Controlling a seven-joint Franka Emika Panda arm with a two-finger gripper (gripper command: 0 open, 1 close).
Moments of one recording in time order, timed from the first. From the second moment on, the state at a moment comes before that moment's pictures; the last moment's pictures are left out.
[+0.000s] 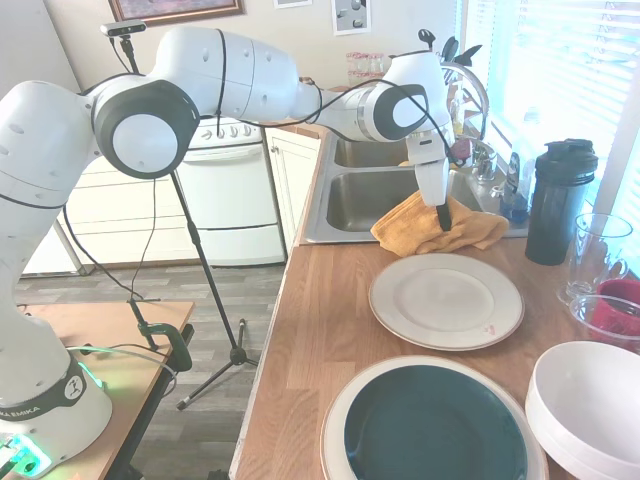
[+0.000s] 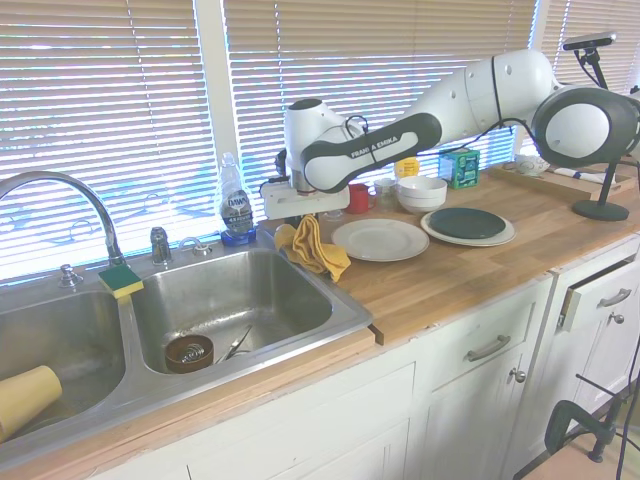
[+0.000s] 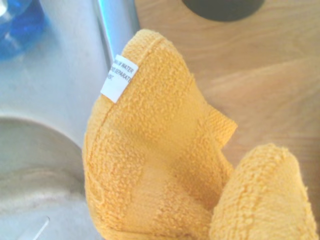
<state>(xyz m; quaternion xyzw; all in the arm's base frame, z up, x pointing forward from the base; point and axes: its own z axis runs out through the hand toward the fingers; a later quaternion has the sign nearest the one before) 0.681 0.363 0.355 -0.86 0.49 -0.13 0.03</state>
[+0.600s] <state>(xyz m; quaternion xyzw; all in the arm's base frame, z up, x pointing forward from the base) 0.663 0.359 0.387 -0.87 0.48 -0.11 0.03</state>
